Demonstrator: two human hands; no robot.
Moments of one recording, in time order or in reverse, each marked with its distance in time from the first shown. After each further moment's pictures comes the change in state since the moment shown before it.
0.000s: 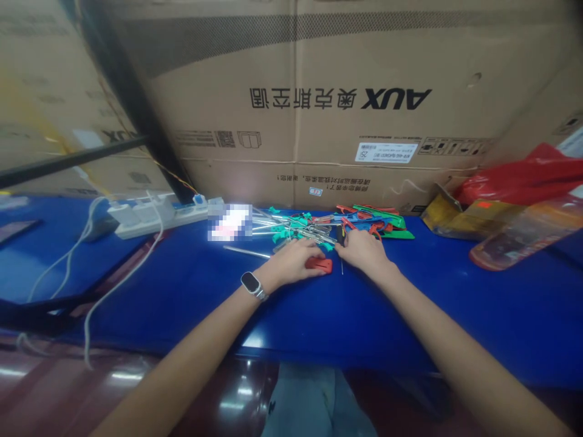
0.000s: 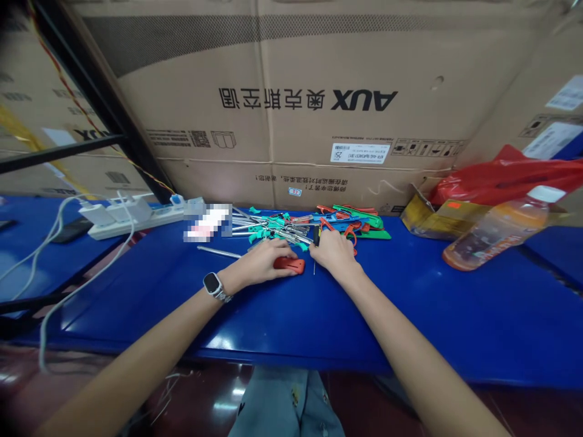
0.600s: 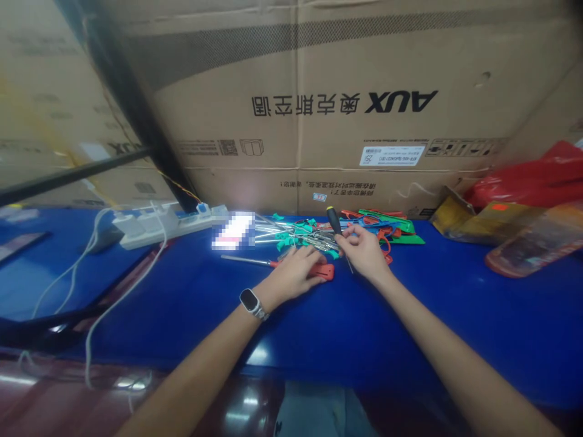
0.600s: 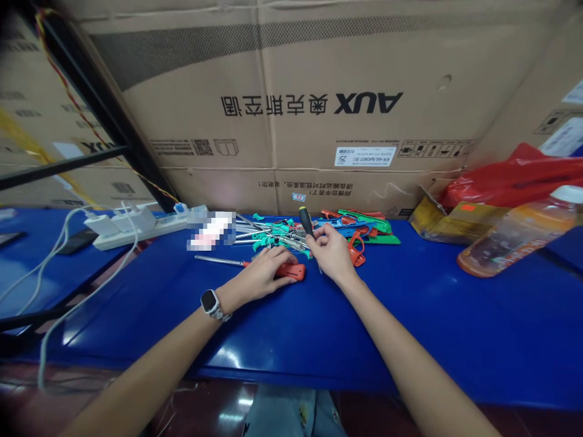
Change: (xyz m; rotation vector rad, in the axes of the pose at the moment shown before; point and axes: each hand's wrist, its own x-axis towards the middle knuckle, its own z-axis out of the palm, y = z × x) left_hand -0.014 -0.001 0.005 0.034 0.083 -0.078; right_hand -0.001 -0.011 0.013 0.959 0.106 -0.112
